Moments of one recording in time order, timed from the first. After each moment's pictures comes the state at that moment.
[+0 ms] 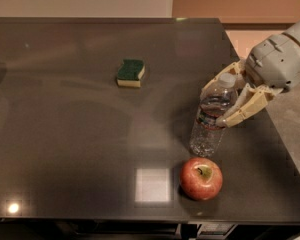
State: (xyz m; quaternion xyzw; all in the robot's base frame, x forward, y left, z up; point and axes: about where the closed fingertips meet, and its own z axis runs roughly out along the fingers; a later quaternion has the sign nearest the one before) arm 0.435 -0.133 0.940 -0.73 0.52 0.33 0.29
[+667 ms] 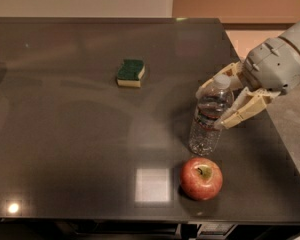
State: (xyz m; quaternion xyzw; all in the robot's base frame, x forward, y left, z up) arm 0.433 -0.132 0.932 -0.74 0.52 0.32 0.29
